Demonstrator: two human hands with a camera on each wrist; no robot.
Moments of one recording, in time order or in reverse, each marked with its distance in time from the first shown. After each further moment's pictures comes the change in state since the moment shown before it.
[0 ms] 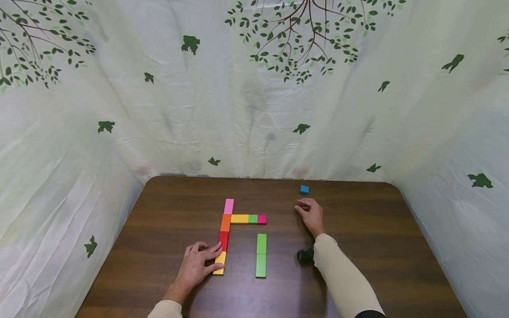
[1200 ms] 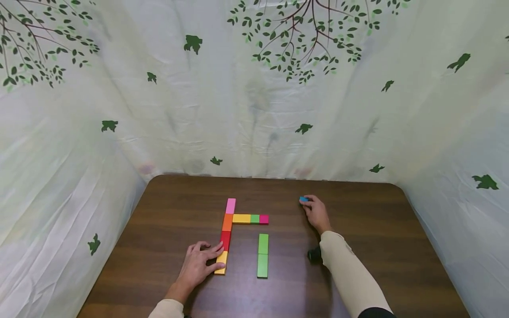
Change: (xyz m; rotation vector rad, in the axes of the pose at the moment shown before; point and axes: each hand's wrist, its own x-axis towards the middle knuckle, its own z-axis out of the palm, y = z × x) left_hand -0.002 0.001 -0.001 -0.012 0.017 0.020; right_hand 0.013 -0.001 -0.019 -0.315 -0.225 -0.093
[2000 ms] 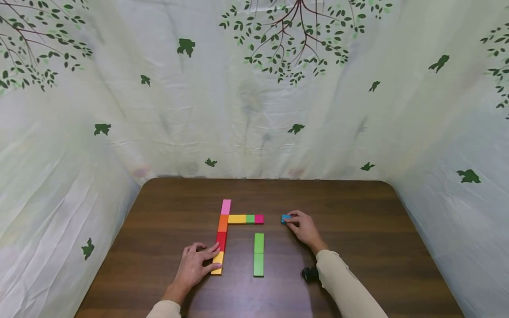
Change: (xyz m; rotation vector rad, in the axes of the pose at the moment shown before) left_hand 0.001 0.002 0.001 0.002 -0.028 -0.049; right_hand -0.046 -0.025 0.016 0.091 -0.008 -0.167
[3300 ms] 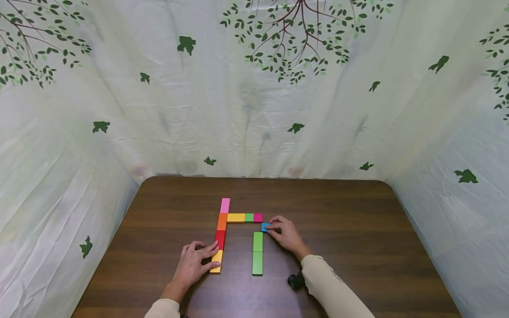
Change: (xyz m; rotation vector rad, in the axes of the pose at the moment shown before) left_hand 0.000 -0.002 0.000 -0.007 0.011 0.020; right_hand -0.004 -0.036 0.037 0.038 -0.130 -0.100
